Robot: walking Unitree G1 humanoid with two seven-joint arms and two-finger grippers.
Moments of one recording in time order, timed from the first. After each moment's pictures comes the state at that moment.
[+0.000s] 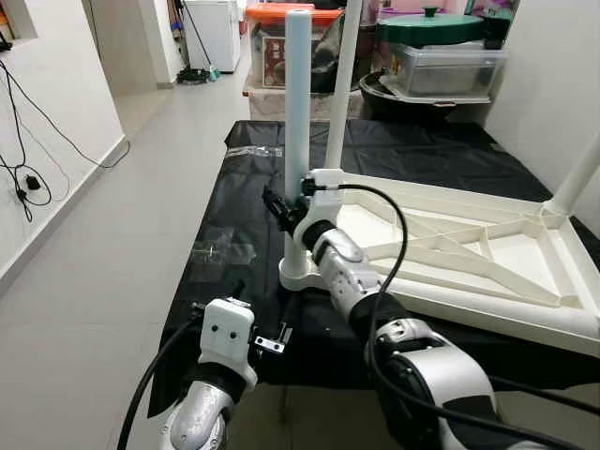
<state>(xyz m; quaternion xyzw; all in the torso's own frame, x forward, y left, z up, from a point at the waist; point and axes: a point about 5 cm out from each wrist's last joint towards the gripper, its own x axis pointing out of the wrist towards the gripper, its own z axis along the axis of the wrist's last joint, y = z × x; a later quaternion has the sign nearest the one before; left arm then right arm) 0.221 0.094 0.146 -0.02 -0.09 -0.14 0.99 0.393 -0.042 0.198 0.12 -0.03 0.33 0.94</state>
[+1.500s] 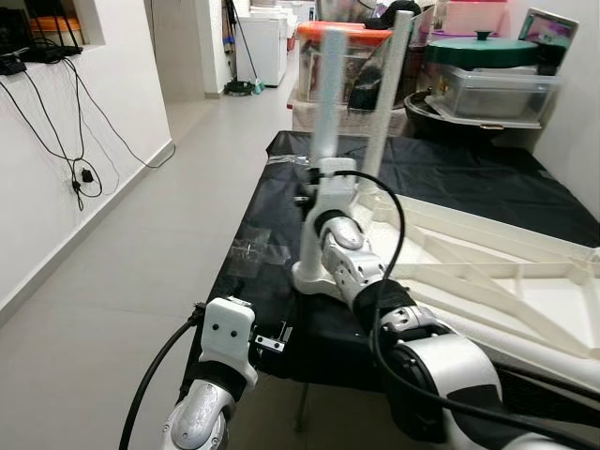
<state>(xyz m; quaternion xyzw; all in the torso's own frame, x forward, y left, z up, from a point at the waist) 0.223 0.092 0.146 -0.02 -0.09 -0.14 0.99 0.405 -0.061 0.201 0.07 0.00 0.02 1.00</state>
